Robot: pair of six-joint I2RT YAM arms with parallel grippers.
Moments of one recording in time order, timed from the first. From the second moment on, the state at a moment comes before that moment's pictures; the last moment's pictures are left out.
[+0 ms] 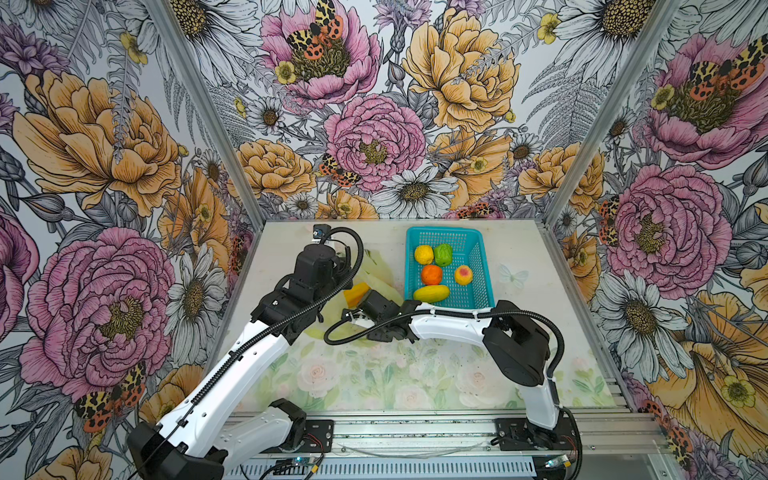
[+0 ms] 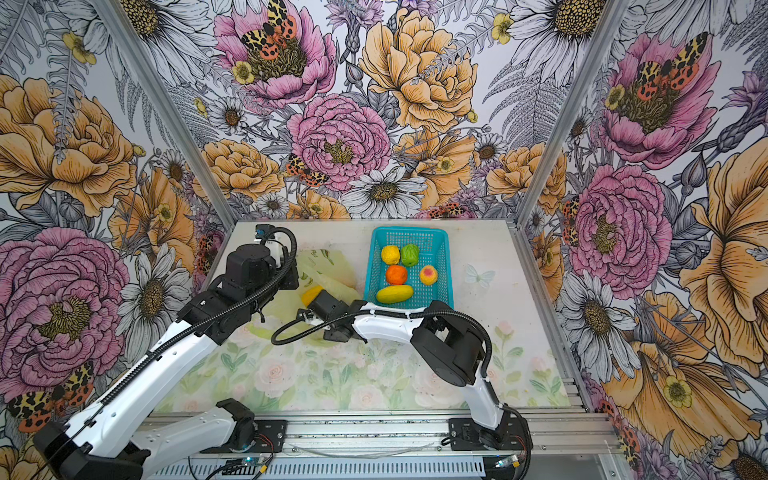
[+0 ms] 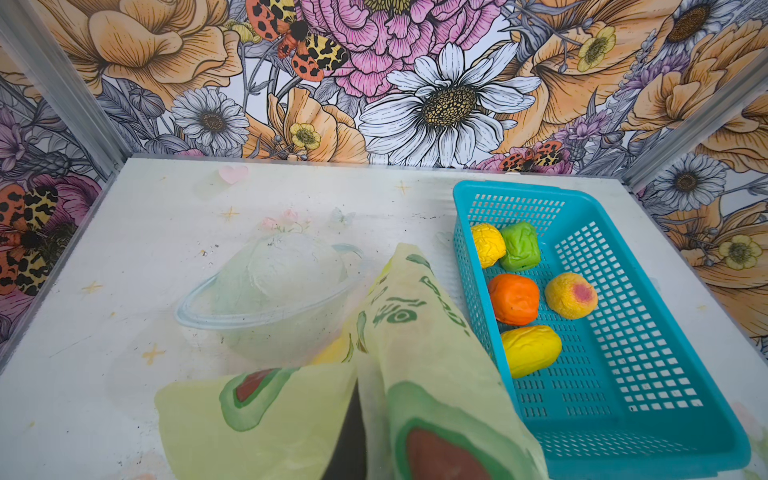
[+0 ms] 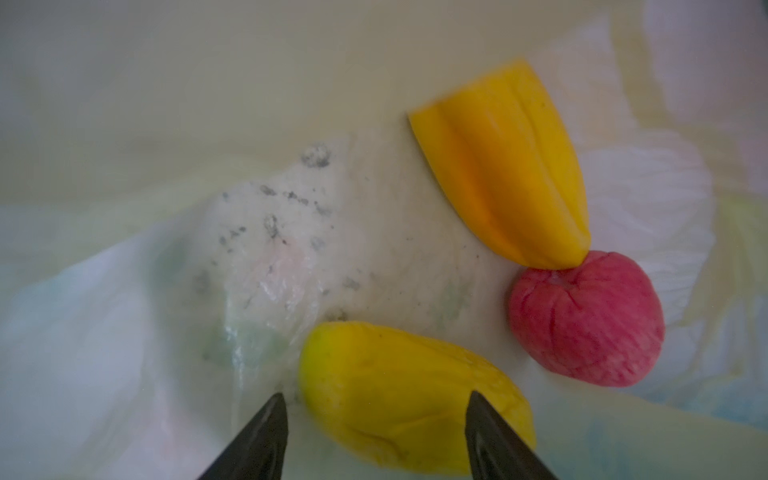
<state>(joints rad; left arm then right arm) -0.52 1.06 1.11 -0.52 -0.31 -0.33 1.01 2.03 1.43 -0.42 0.23 -0.51</state>
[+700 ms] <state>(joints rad) -0.52 1.06 1.11 -0.52 -0.31 -0.33 0.99 2.17 1.57 -0.44 0.36 -0.50</state>
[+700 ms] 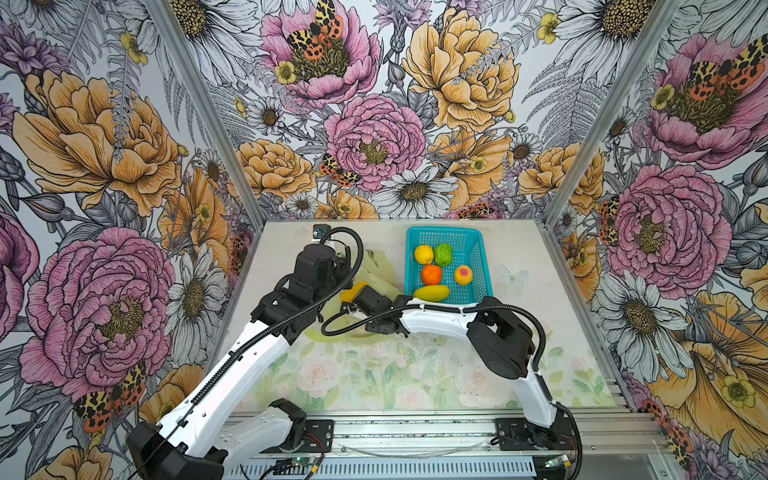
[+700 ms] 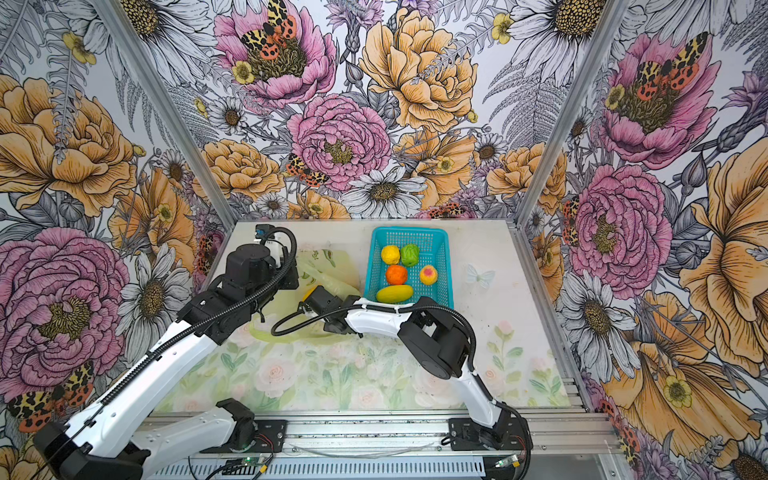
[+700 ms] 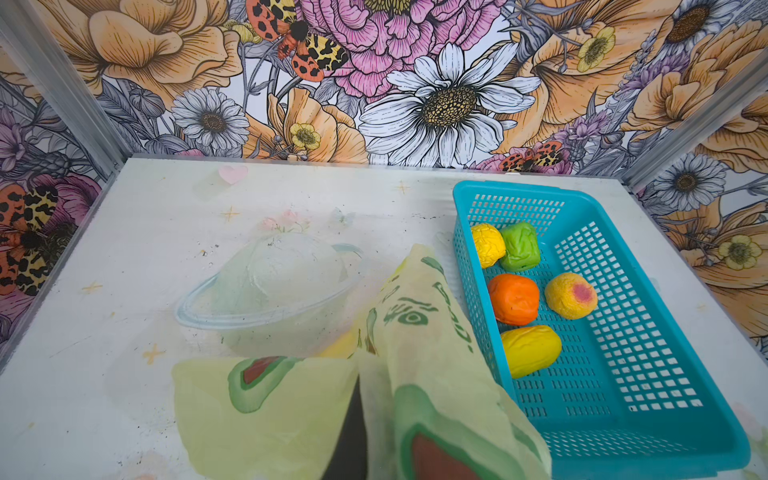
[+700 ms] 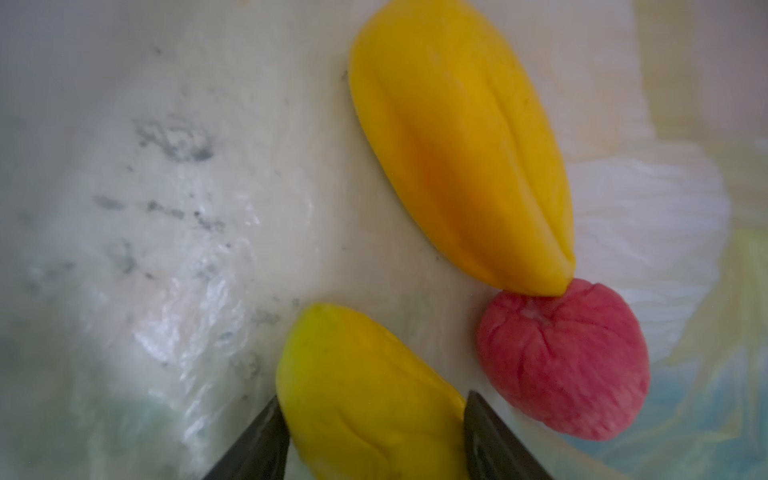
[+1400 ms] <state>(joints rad) -0.52 1.06 1.11 -0.52 -0.31 -0.33 1.03 2.01 1.43 -0.33 0.34 -0.48</state>
